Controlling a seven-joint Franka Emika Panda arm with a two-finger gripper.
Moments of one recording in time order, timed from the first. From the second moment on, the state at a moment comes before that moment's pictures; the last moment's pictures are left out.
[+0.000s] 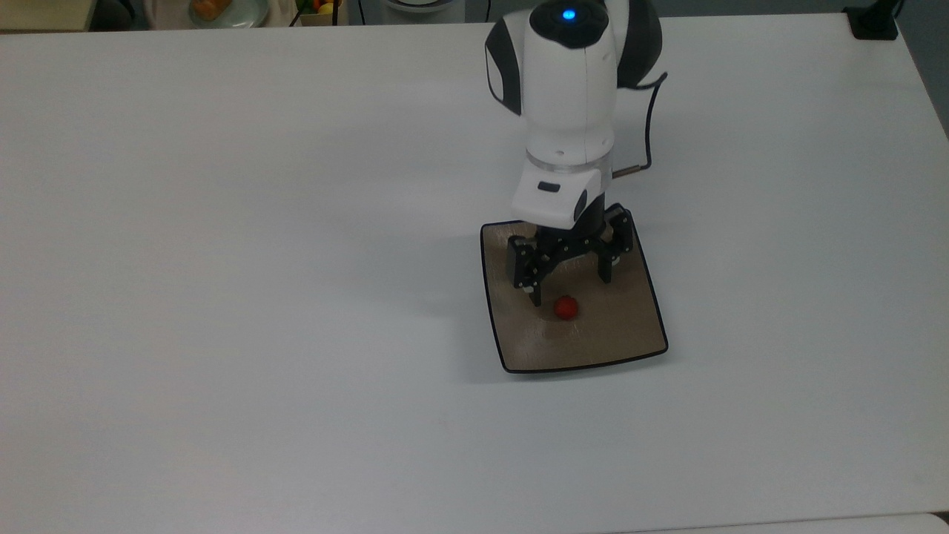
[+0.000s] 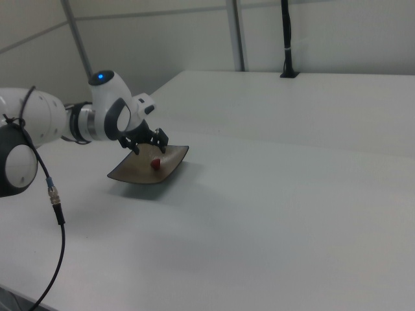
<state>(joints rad) 0.36 0.54 0.01 -1.58 -0.01 2.53 -0.07</state>
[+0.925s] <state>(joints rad) 0.27 0.08 -0.04 -1.57 -0.01 1.71 -0.07</state>
